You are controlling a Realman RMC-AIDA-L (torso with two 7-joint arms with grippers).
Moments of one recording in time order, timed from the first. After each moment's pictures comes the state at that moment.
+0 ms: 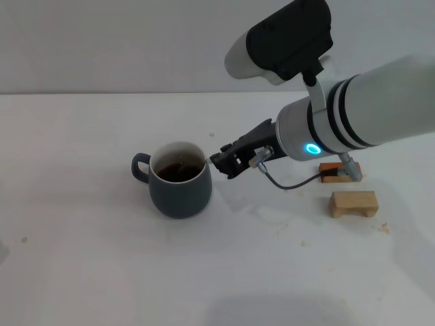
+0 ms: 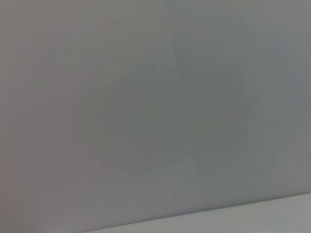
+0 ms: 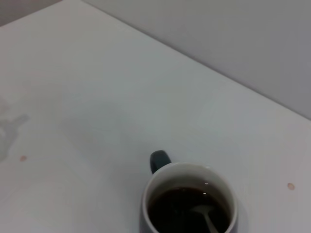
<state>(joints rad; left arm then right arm) -0.14 -2.07 -0.67 -0.09 2.10 1.35 0.02 0.67 2.07 1.33 1.46 -2.53 1.13 -0.15</state>
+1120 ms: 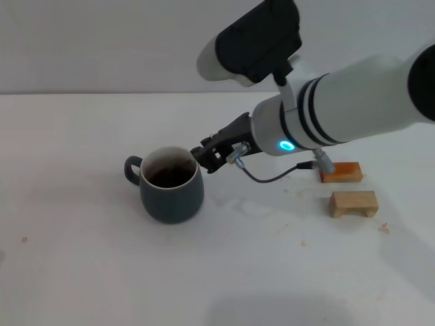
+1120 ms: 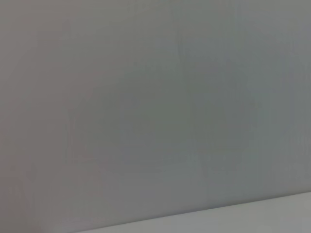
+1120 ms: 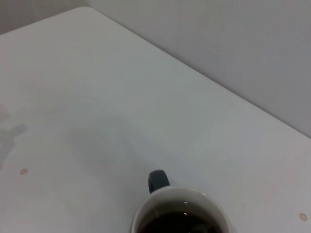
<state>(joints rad) -0.12 -2.07 -0.67 -0.09 2.10 1.36 0.02 0.75 2.08 1.29 1.36 -2.53 1.02 -0.16</state>
